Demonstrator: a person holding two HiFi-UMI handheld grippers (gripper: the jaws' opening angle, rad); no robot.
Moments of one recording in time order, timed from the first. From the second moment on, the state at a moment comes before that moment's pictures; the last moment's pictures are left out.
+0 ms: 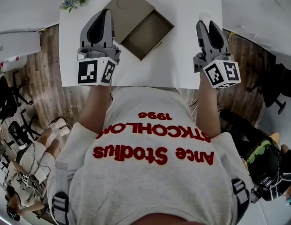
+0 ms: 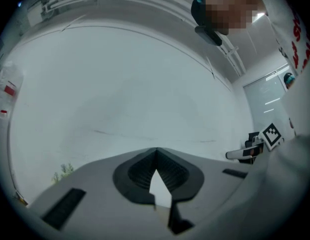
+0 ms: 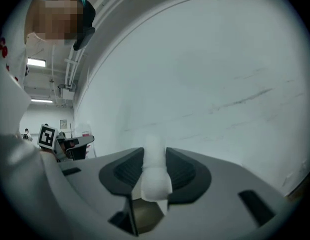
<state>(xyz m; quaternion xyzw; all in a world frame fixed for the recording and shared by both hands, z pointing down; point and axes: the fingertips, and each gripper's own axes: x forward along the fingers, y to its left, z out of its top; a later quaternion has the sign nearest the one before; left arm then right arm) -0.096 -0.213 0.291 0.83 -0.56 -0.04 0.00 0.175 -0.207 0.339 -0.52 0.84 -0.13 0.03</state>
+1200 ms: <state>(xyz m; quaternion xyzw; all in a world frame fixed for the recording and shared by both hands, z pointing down) -0.151 -0.184 0.263 0.78 -0.63 -0.05 -0.05 0.115 -0.208 0.271 -0.43 0.89 -0.08 0.10</state>
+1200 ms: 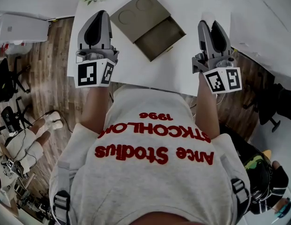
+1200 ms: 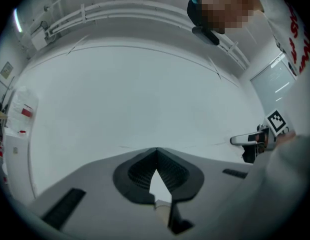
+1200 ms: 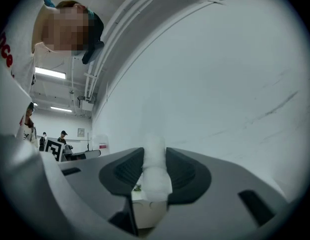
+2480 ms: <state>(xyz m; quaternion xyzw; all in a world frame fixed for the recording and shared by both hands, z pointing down) -0.184 -0.144 0.398 0.73 -0.68 0.02 0.09 0.008 -0.189 0.530 -0.29 0.90 -0.15 -0.29</state>
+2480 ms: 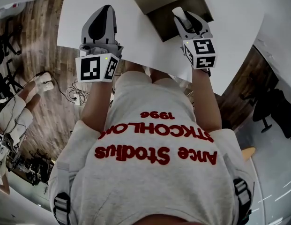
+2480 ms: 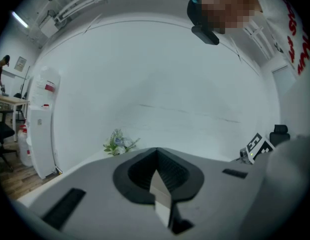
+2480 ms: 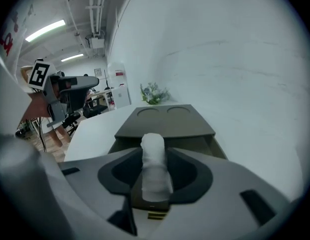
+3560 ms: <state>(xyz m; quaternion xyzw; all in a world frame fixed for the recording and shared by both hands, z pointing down) -0.176 -0.173 0.337 0.74 -0.67 0.00 0.02 0.029 -0.232 0.396 -0.37 0.92 -0.07 -0.13</state>
